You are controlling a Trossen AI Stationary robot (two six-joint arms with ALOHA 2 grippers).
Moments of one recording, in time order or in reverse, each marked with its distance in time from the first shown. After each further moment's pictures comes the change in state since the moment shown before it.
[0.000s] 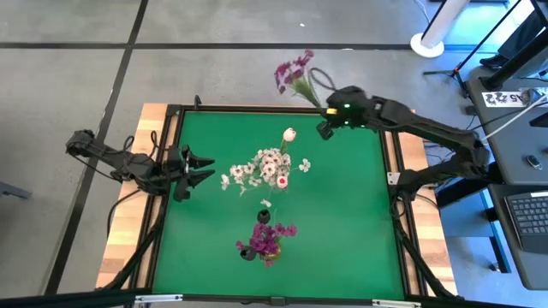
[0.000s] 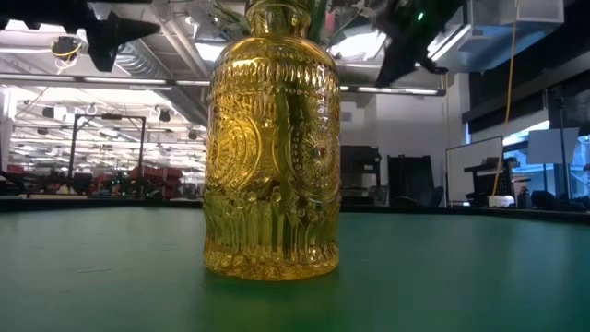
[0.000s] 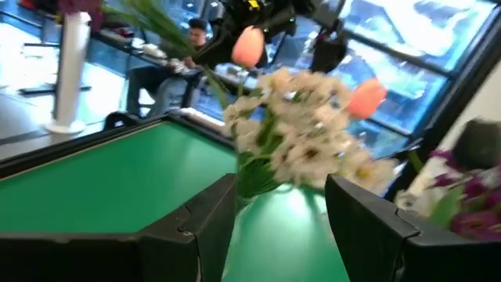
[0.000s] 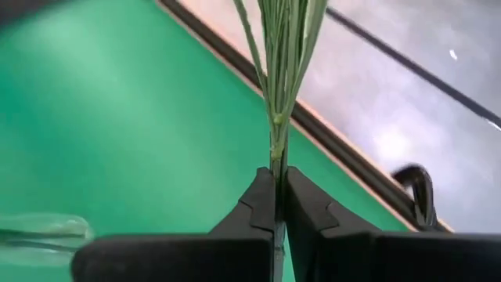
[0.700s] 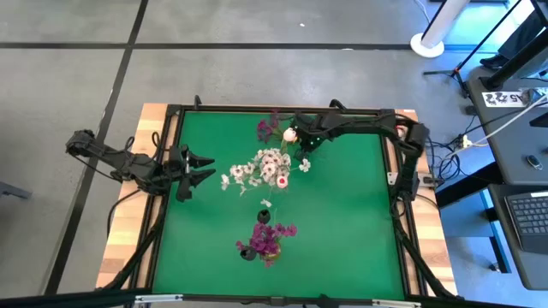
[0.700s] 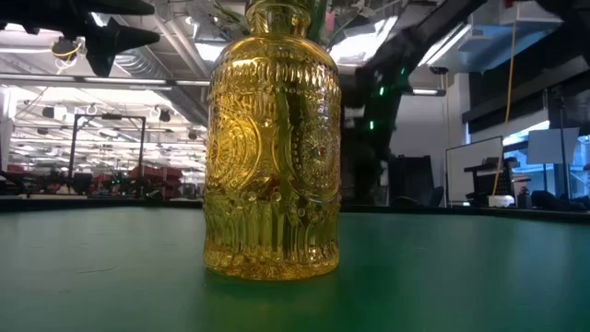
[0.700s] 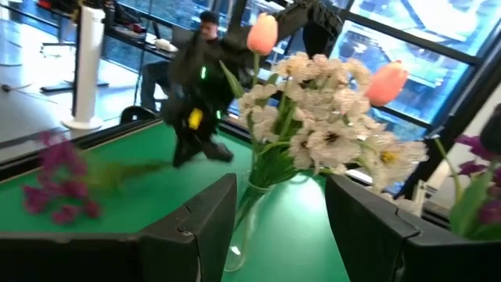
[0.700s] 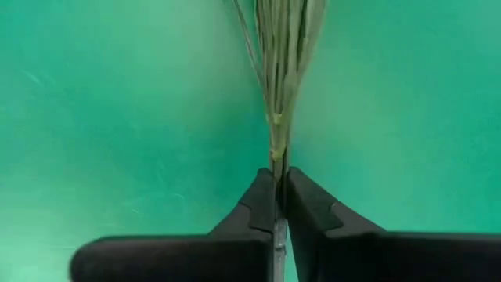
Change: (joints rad) left arm 0.000 0.000 0.000 -0.049 -0.029 0.001; right arm -0.003 0.581 -0.005 0.079 -0.156 -0.105
